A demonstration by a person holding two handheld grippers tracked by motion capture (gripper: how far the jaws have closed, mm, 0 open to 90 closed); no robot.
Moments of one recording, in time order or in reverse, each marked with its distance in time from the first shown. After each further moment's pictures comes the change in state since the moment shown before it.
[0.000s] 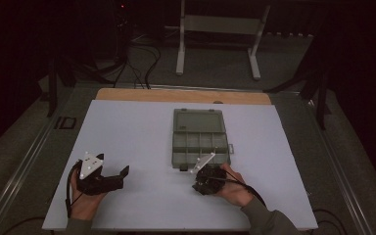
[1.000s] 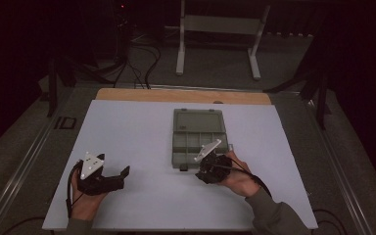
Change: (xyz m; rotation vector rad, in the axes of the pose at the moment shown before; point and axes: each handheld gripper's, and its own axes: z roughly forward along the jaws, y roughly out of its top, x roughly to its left) left arm -0.001 0.000 0.001 0.002 0.000 0.003; right arm -0.015 0.021 -0.040 -0.032 -0.044 0.015
